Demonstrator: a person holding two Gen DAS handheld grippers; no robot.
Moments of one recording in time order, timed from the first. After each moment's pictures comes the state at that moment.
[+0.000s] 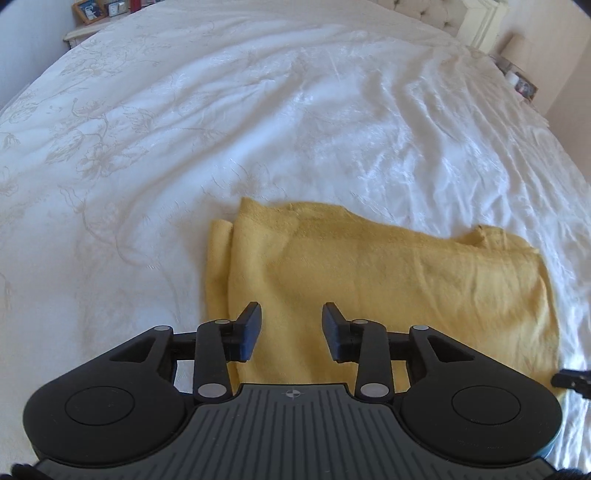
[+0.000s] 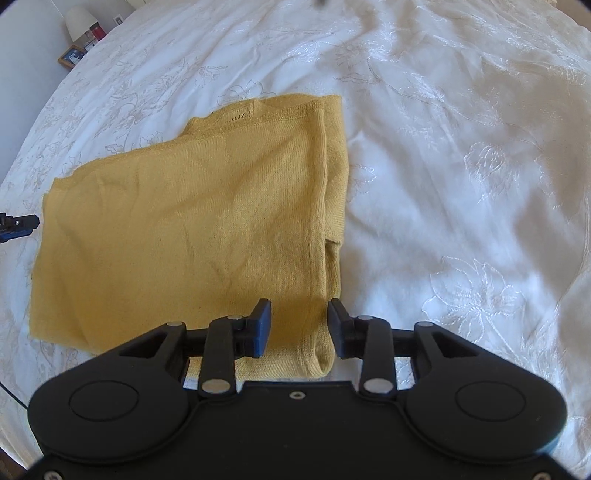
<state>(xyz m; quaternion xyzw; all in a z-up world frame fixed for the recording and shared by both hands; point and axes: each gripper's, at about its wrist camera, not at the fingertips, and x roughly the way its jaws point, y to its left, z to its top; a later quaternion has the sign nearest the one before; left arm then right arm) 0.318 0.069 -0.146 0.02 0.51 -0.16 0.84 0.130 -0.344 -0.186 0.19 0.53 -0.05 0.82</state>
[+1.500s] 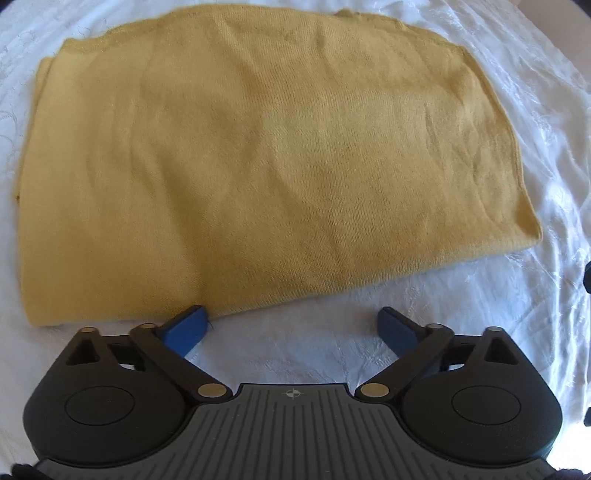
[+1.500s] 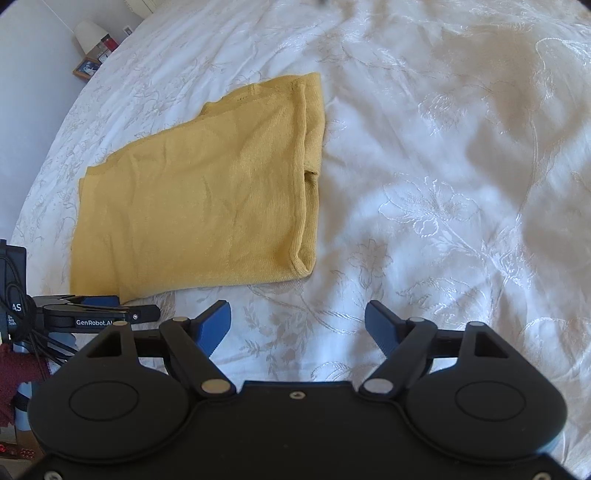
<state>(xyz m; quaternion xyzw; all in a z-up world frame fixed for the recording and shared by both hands) 0.199 -0.035 -0.222 0.09 0.63 -0.20 0.74 0.052 -0.361 -0.157 0.25 0.53 -0.03 0.81</state>
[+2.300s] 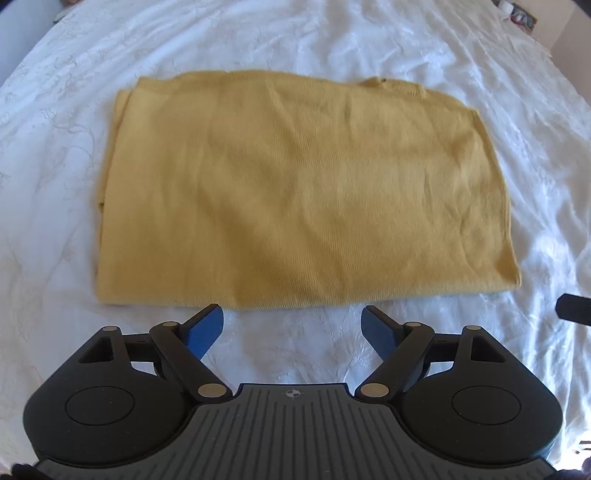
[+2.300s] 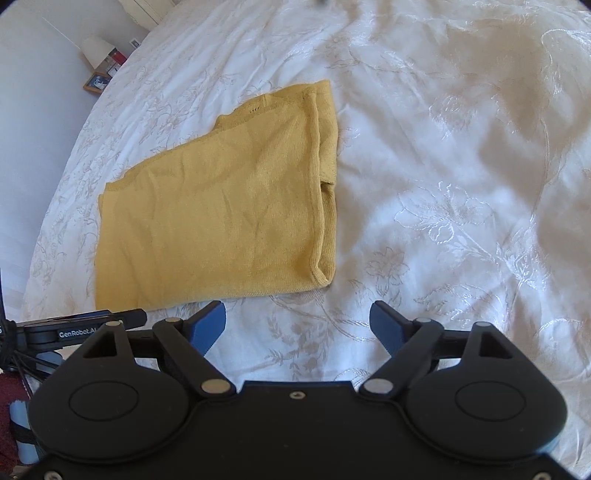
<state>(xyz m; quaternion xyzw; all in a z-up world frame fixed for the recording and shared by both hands) 0.157 -0.037 -0.147 0.07 0.57 -0.12 0.81 0.055 -0.367 -0.149 0.28 0.52 -0.01 0.81</state>
